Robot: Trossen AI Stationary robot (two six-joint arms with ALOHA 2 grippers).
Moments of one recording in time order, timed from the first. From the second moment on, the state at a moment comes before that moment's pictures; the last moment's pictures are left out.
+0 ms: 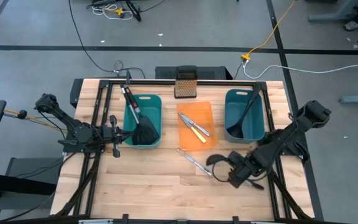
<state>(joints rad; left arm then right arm) -0.62 0.23 0.07 0.12 -0.85 0.06 0.66 1.44 0.87 -0.88 0.00 1.37</state>
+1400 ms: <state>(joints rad) -0.62 0.23 0.07 0.12 -0.88 0.07 0.00 1.48 1.54 -1.40 0.88 -0.26</state>
